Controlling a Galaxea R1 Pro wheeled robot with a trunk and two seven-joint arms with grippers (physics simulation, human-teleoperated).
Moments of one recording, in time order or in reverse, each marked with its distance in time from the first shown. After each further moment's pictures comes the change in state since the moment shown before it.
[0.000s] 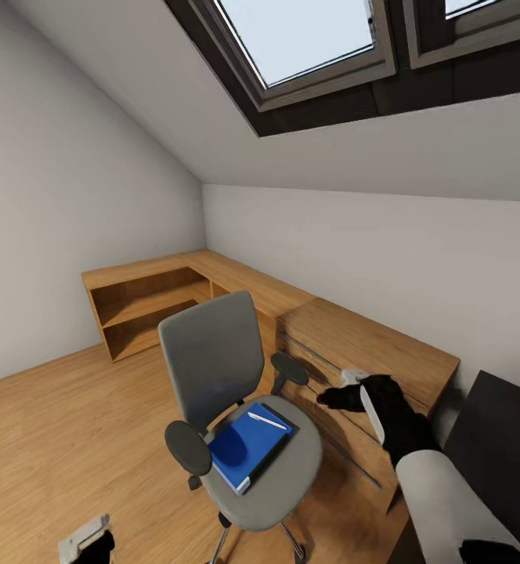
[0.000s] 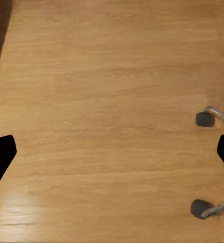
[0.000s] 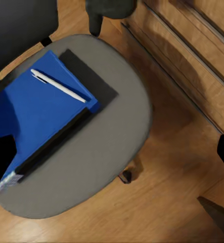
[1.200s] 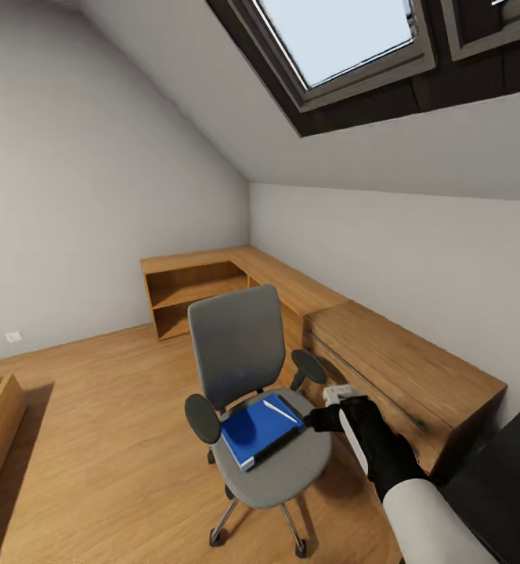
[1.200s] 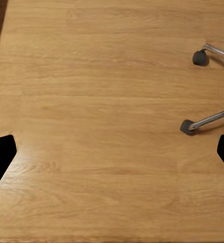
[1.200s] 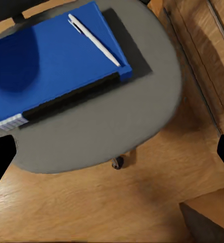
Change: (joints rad) left arm 0.378 0.034 0.029 -0.528 0.011 0.257 -0.072; right arm 0.105 0.049 0.137 -0.055 0.005 -0.035 -0.082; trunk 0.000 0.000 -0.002
